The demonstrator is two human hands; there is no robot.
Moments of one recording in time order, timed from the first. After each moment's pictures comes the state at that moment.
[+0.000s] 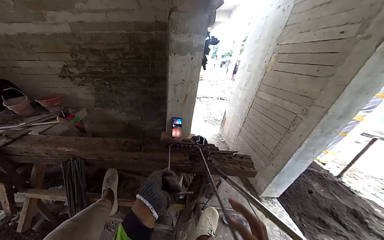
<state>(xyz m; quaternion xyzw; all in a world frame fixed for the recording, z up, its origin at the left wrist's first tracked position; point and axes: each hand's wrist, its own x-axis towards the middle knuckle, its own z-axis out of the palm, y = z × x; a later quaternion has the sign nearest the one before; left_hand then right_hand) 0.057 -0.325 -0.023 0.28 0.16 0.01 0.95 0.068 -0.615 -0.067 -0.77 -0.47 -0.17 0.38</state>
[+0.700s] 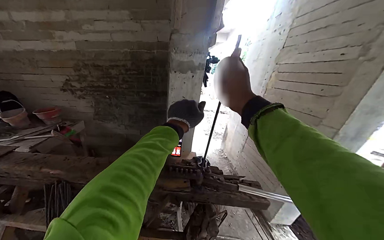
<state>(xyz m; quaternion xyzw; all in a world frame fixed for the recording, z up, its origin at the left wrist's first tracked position) 0.276 -0.301 0.195 0.96 0.08 0.25 0.06 0.341 -0.417 0.259 -0.63 -0.34 -0.18 0.68</state>
